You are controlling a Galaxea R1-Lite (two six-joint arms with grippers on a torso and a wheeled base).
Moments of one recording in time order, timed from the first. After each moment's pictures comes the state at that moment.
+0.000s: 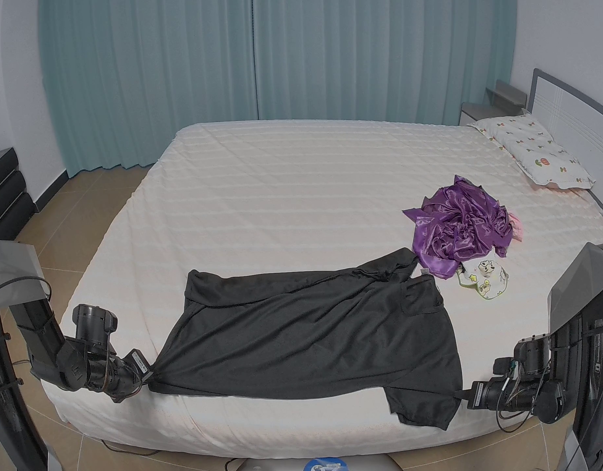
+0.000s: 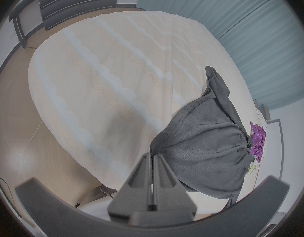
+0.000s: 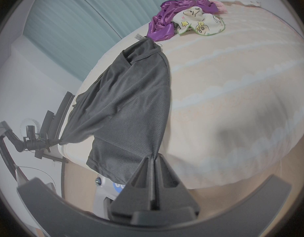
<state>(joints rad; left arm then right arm) 0.03 2.11 -0.38 -0.71 -0.14 -0.75 0.03 2.43 -0.02 -1.55 0.34 0.29</state>
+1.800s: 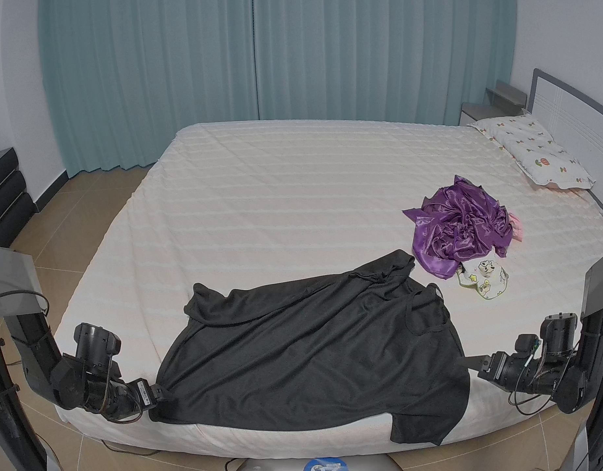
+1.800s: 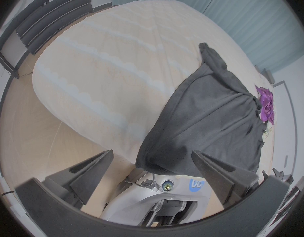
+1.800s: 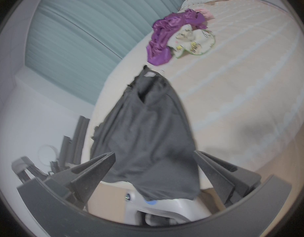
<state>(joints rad) -0.02 2.03 -0.25 -0.67 -0.12 -0.54 0.01 2.18 -0.02 -1.52 0.46 0.59</state>
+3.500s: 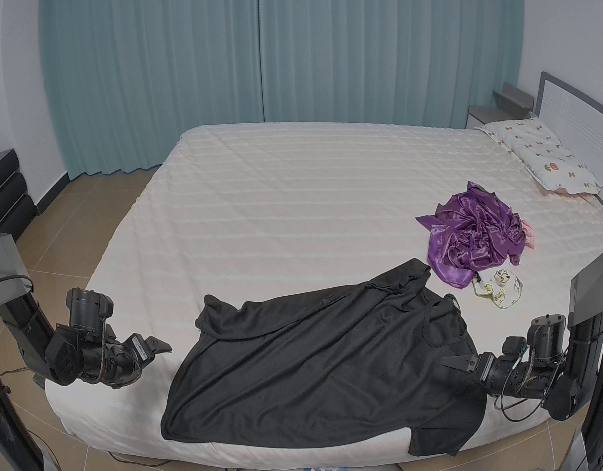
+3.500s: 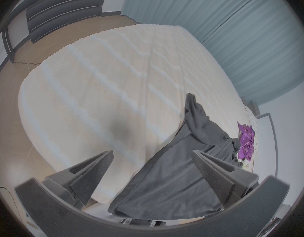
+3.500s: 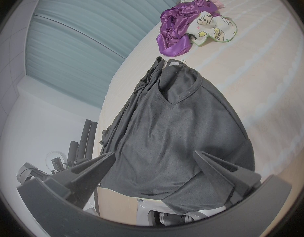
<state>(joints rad) -0.02 1.98 -0.42 -0.66 -0.16 -0.73 0.12 2.21 -0.02 -1.55 0.40 0.70</state>
